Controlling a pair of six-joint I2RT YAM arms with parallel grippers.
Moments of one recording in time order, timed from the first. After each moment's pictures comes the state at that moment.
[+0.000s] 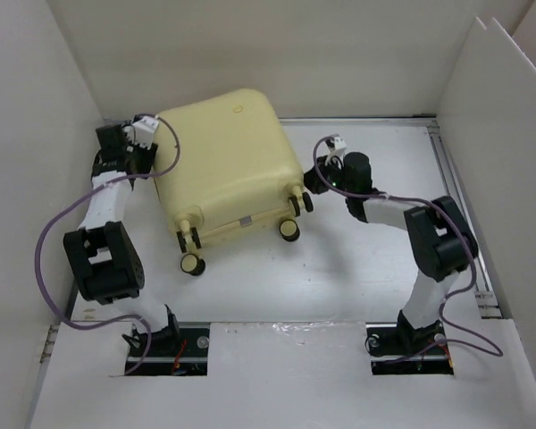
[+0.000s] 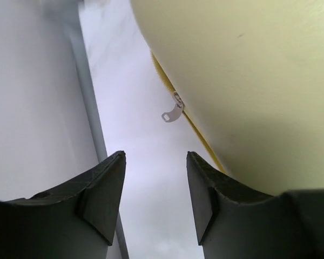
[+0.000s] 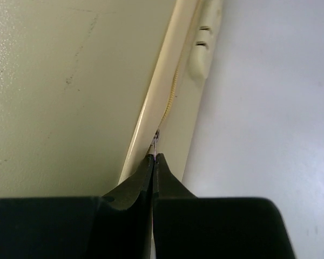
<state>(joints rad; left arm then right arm) 0.24 1.61 1.25 -0.29 0.14 0.54 0.38 1.86 1.03 0.58 -0.47 0.39</state>
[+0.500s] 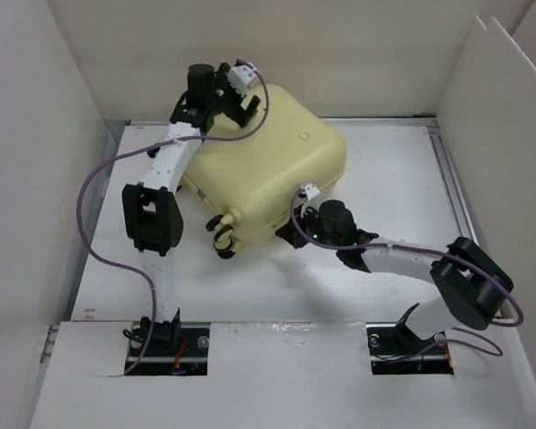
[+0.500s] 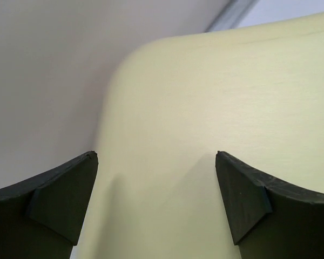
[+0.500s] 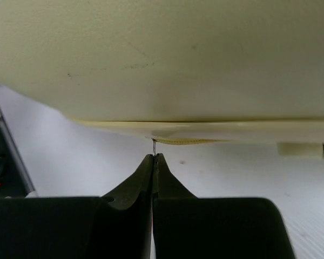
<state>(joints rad) -0.21 2.11 2.08 -0.27 0.45 0.49 0.75 1.46 0.66 0.46 -0.22 0.38</state>
